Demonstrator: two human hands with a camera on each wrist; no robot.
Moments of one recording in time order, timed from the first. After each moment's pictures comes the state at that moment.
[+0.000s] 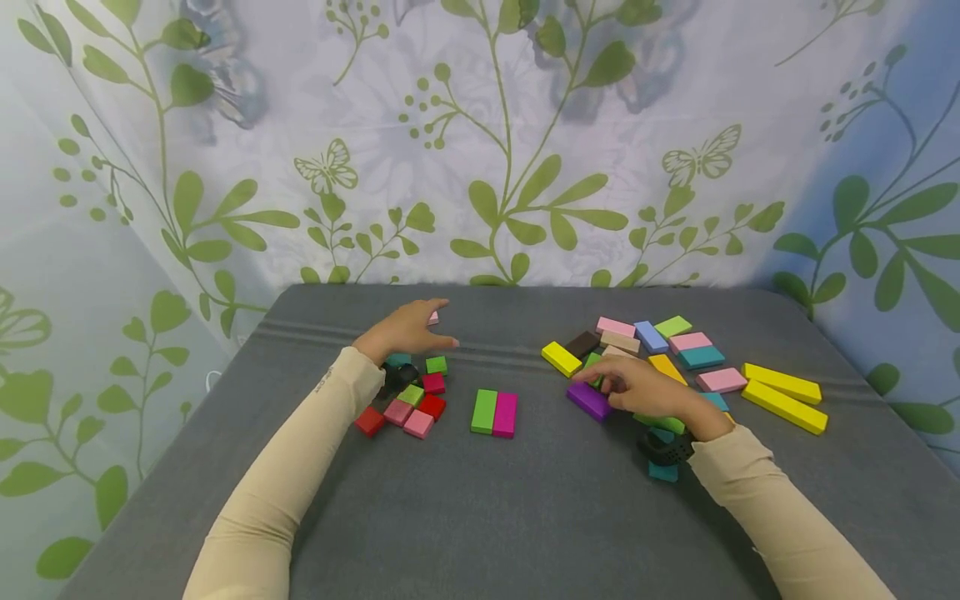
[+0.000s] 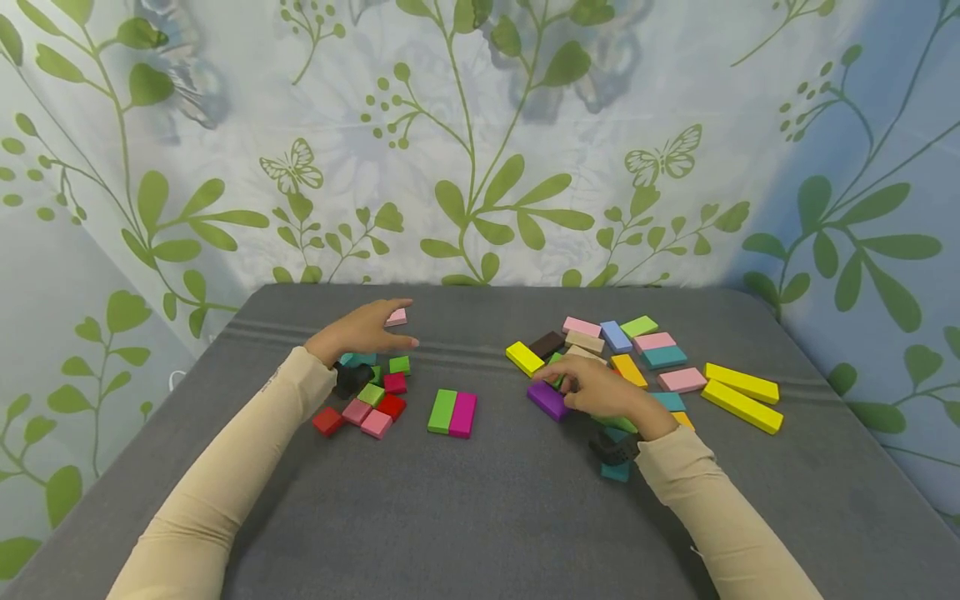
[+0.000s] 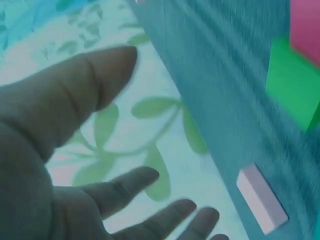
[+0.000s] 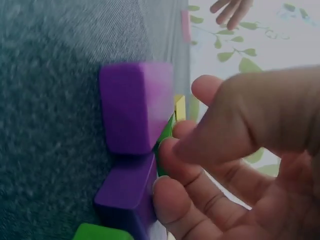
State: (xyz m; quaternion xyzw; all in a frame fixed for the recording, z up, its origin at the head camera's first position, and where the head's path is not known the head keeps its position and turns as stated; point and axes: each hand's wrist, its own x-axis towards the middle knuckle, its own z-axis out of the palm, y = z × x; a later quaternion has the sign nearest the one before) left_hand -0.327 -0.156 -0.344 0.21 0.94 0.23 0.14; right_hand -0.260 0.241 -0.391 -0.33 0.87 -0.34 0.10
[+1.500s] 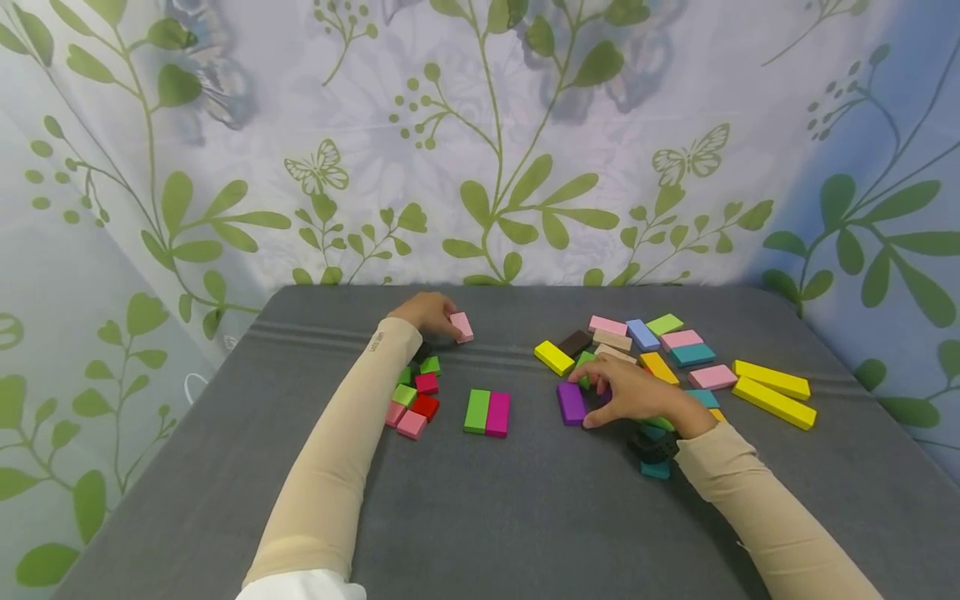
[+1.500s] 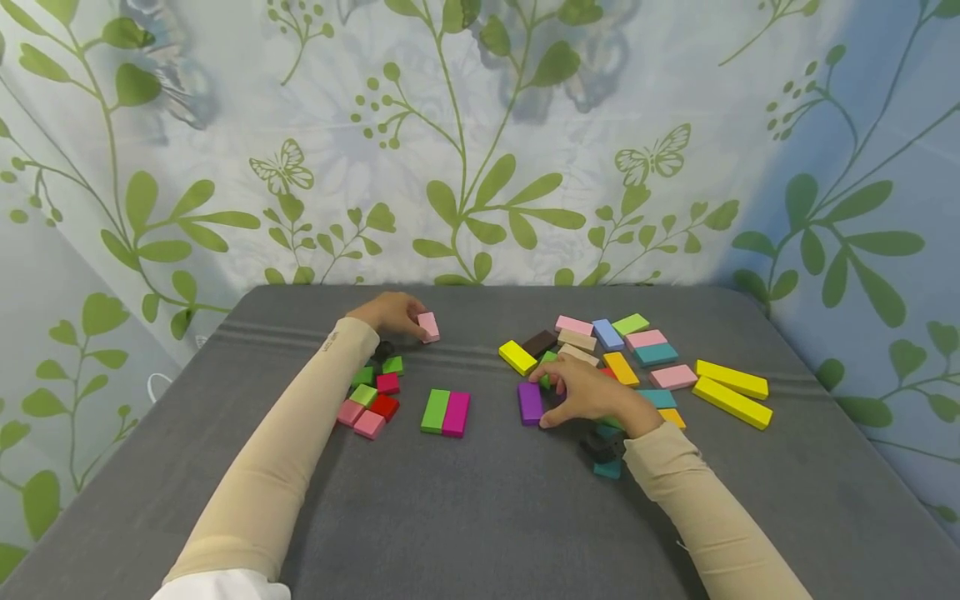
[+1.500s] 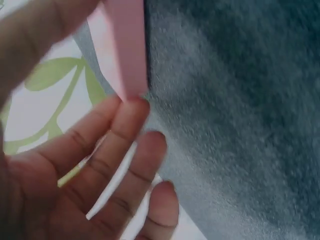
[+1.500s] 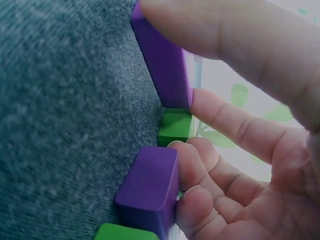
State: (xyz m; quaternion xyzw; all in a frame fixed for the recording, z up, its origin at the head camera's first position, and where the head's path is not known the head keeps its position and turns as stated) left_hand -0.388 -0.125 -0.373 0.15 0.96 0.19 0.15; right_hand -0.262 0.241 -0.398 -0.29 0.90 -0.29 0.13
